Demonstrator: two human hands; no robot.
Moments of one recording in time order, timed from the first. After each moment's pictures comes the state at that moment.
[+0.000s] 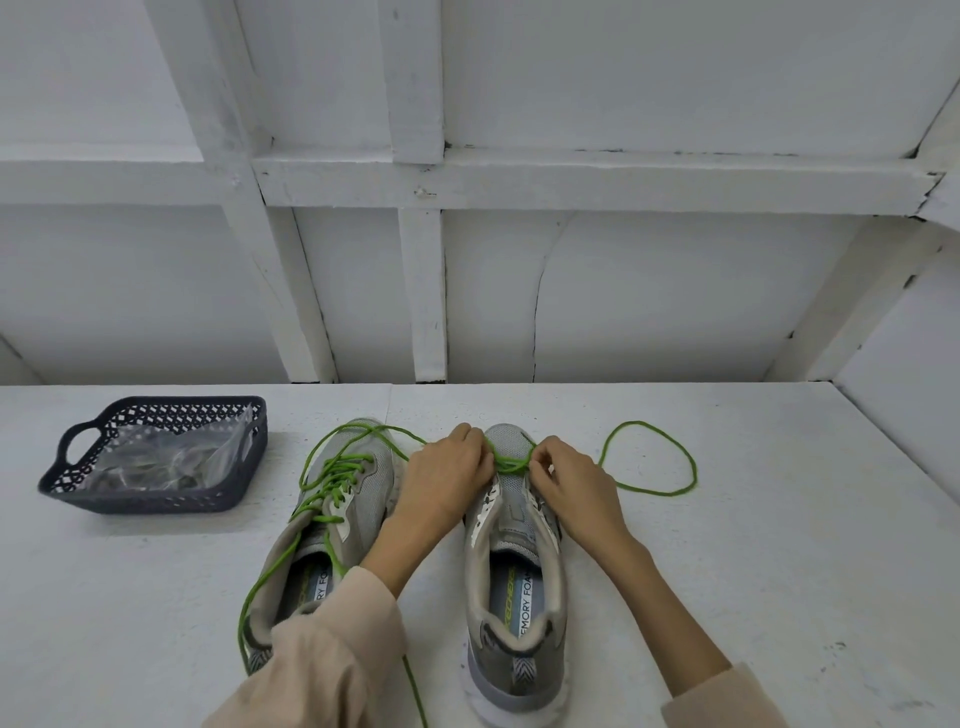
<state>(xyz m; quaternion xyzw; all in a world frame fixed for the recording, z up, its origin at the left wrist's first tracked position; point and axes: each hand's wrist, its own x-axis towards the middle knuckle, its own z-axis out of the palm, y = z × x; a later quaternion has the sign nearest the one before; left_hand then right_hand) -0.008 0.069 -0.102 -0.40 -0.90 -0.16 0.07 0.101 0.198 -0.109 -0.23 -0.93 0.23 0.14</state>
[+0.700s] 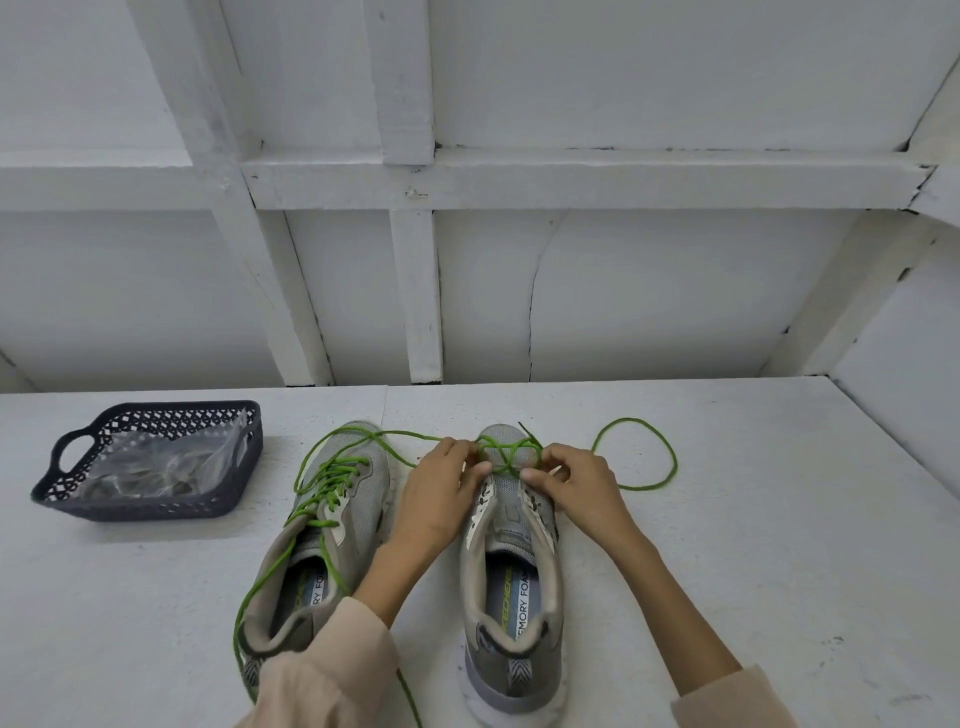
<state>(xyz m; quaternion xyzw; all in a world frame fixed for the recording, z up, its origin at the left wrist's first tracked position) -0.003 0.056 -0.116 -0.37 -0.86 -0.36 -0.03 0.105 0.212 -0.112 -0.25 -0.86 0.41 0.15</state>
